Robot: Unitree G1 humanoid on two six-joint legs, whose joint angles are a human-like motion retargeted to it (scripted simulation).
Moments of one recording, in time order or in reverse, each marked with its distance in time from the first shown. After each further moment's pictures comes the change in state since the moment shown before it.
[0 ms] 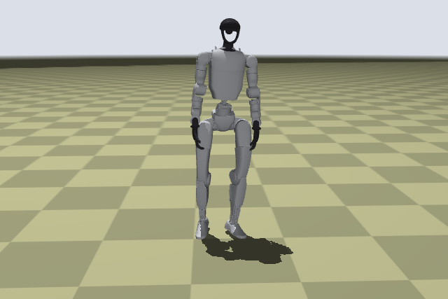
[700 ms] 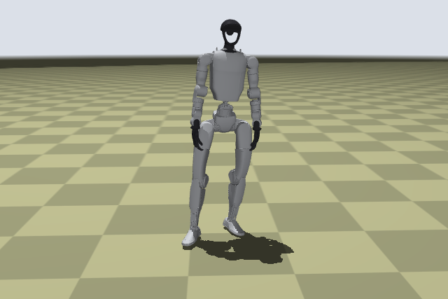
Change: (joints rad) left arm 0.002 -0.009 -0.076 0.022 -0.049 -0.022 0.009; right arm -0.077 -0.037 0.056 0.021 -0.184 0.083 -0.027; waist -0.007 0.027 0.051; left_leg 0.140 0.002 -0.022 -0.013 -0.067 -0.032; right_leg -0.044 -0.153 -0.224 -0.216 0.169 -0.079
